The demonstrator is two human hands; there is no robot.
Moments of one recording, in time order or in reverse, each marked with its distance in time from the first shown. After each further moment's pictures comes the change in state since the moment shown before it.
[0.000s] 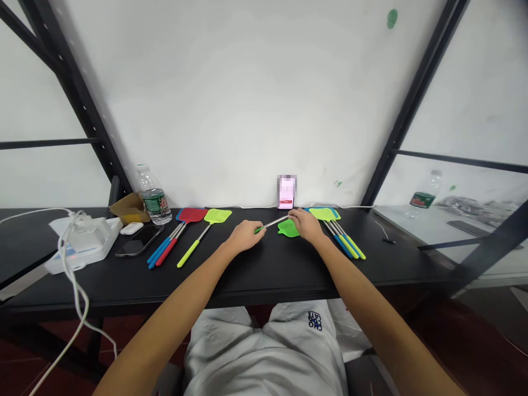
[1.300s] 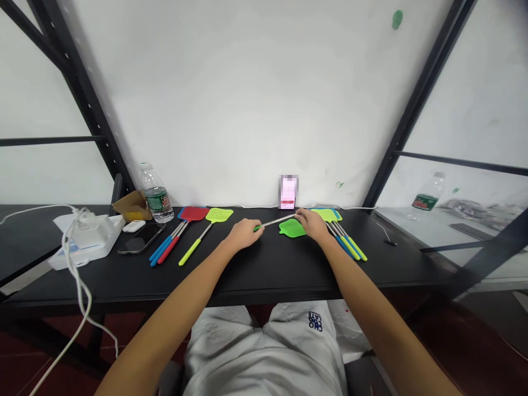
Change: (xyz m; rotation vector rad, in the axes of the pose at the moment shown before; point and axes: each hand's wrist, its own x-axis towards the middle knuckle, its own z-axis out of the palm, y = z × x) left_hand 0.002 -0.007 -0.002 0.094 -0.028 -0.069; right_hand 0.001 0.018 -0.004 0.073 -0.004 0.092
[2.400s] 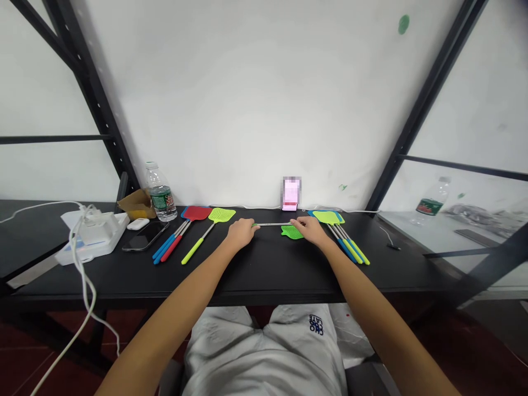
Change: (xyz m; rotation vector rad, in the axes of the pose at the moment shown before) left_hand 0.005 -0.016 0.006 0.140 -0.010 -0.193; right_hand -0.007 -0.018 0.003 0.288 -0.095 -0.001
